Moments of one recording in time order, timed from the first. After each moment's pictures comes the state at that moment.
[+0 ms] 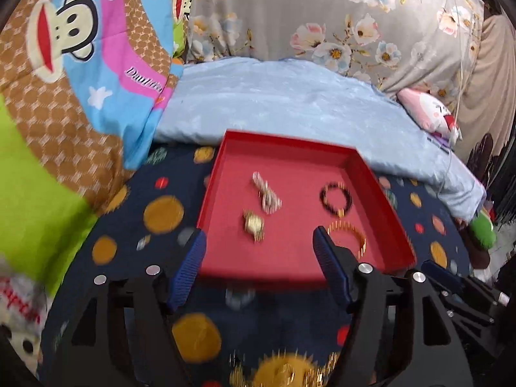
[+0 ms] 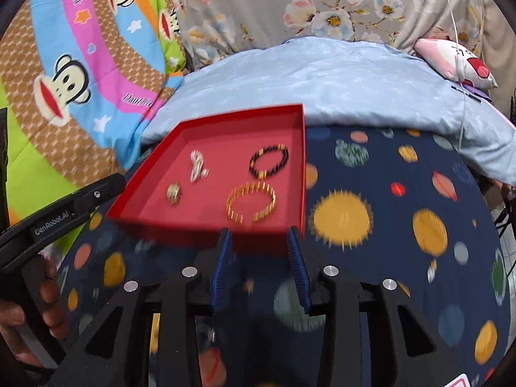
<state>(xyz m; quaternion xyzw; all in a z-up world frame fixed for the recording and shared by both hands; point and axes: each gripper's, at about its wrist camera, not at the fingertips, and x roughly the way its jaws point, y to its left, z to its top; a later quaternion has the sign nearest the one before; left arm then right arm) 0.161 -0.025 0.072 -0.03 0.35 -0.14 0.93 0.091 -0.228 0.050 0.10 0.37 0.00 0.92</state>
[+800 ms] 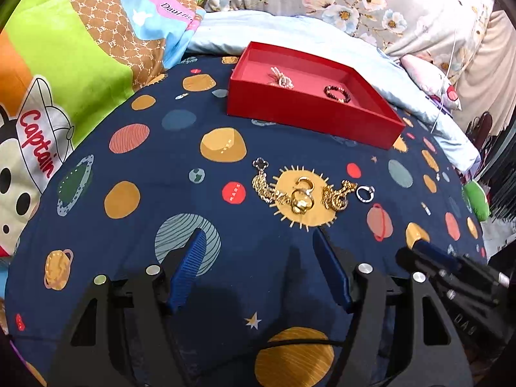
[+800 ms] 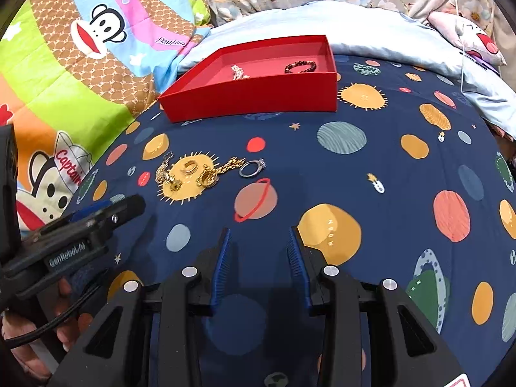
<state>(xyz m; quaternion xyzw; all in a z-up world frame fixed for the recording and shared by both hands) 0.041 0.017 0.013 -0.05 0.43 -0.13 0.89 -0.010 -0.181 0.006 0.09 0.44 0.04 0.89</state>
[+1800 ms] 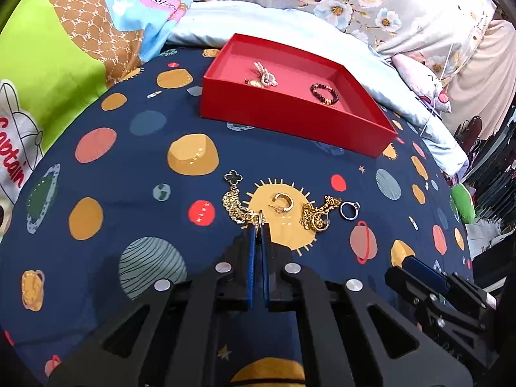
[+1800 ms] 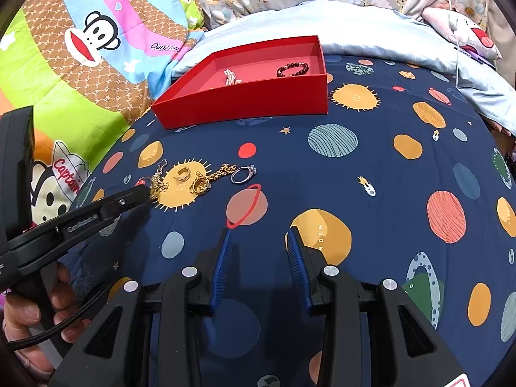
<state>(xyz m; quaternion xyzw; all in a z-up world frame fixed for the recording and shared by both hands) 0.065 0.004 0.011 -0.07 0.45 -0.16 0.88 -0.006 -0.191 0.009 0.11 0.44 0.03 0.89</state>
